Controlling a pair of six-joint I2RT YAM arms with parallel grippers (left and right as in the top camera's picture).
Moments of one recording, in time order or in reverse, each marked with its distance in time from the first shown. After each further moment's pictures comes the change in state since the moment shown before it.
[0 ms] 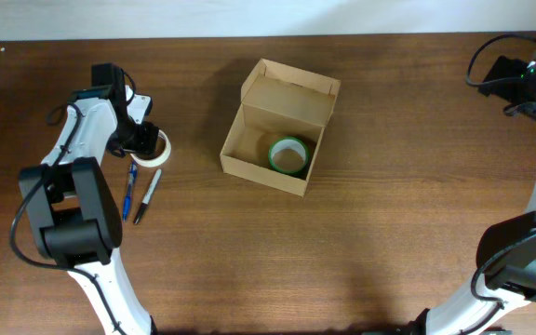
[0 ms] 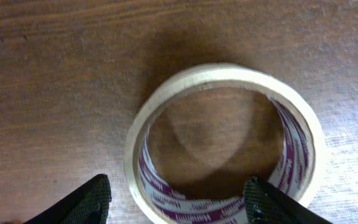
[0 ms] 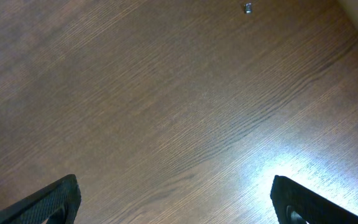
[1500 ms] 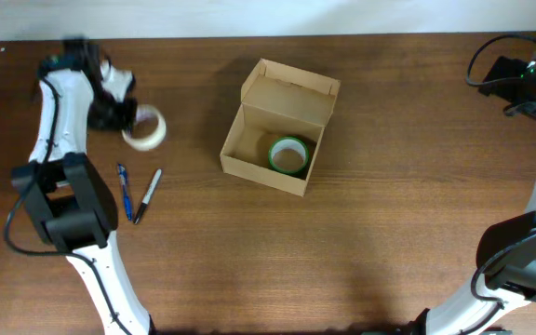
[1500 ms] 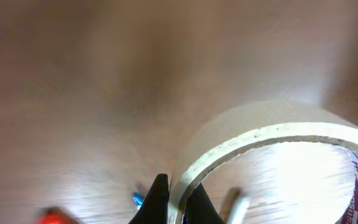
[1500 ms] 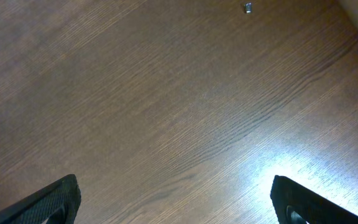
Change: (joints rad) left arm 0.051 0.138 0.512 -0.377 0.135 0.002; right arm 0.000 0.000 0.000 0.000 0.000 0.000
